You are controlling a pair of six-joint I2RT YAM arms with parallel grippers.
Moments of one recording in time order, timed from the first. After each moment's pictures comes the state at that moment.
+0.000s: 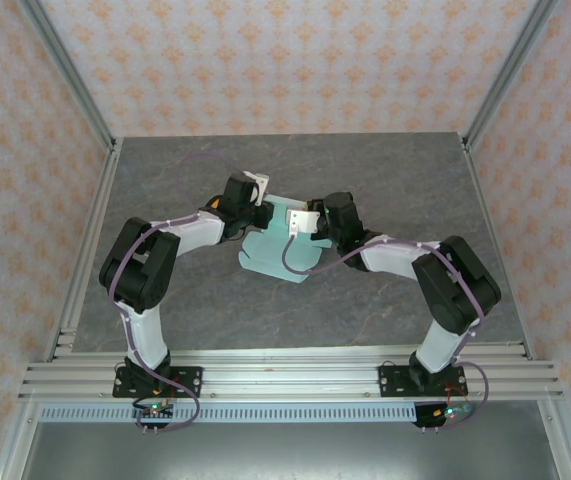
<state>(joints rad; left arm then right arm) -0.38 1.89 1.13 0.05 0.10 -0.17 0.58 1.71 0.88 0.40 0.05 -1.19</state>
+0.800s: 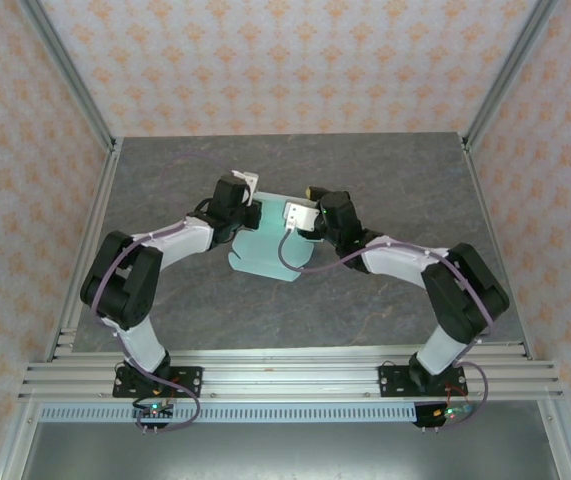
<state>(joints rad) -0.38 1.73 1.03 0.03 -0.03 -0.16 0.63 1.63 0.90 0.30 0.09 -0.97</state>
